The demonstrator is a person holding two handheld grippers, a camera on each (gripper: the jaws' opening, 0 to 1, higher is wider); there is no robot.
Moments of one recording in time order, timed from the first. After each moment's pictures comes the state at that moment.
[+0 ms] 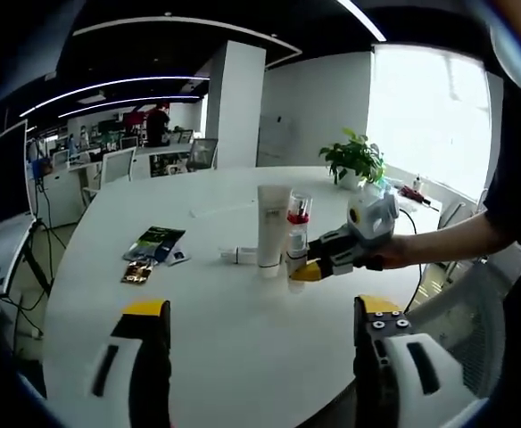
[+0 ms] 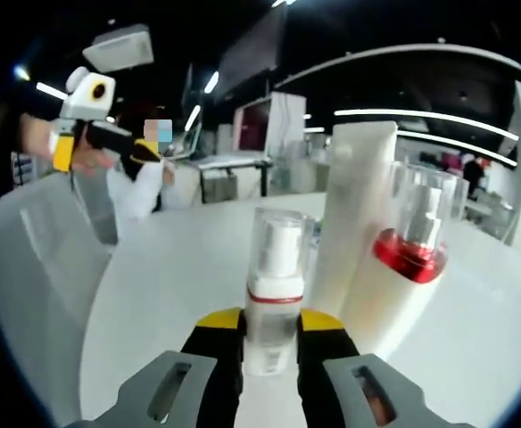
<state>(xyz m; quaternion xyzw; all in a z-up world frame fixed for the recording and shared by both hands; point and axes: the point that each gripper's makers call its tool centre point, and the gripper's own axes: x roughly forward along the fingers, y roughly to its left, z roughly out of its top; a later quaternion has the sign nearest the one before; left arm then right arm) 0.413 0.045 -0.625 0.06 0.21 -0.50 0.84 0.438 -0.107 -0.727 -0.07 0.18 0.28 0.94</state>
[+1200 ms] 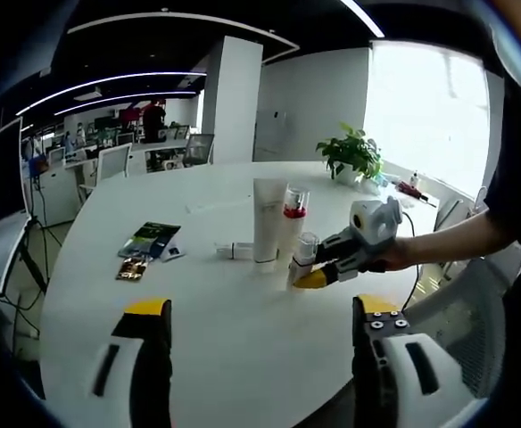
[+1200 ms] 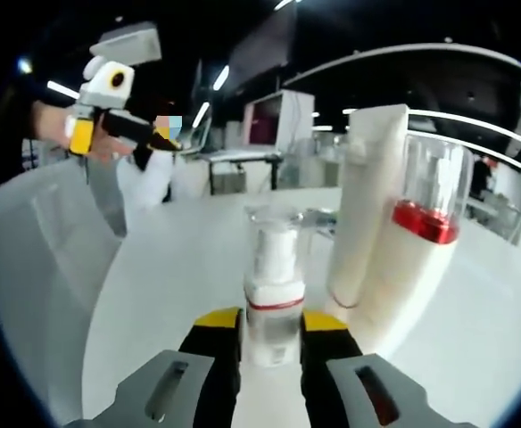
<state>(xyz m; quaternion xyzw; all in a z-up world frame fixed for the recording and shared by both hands) 0.410 0.042 -0.631 0.07 0.22 -0.51 0.83 0.419 -0.100 -0.742 -0.08 0.19 0.30 0.93</state>
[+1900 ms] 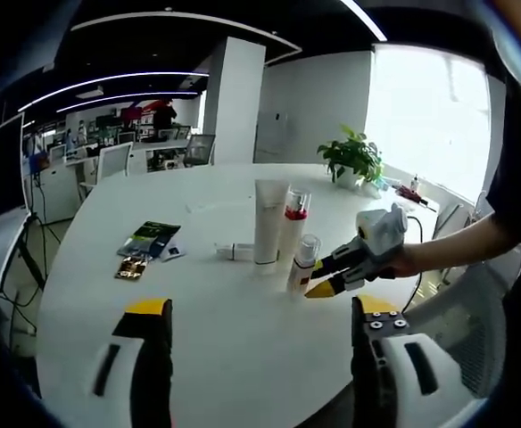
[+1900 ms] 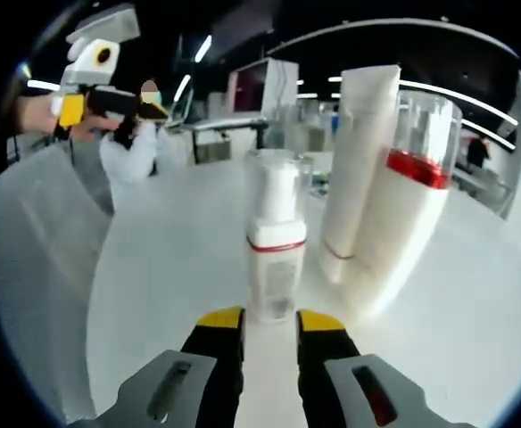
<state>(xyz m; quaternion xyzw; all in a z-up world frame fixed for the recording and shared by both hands) 0.413 0.041 -0.631 0.06 0.22 -0.51 0.83 0.400 -0.114 -0.767 -0.08 0.27 0.24 0.93</state>
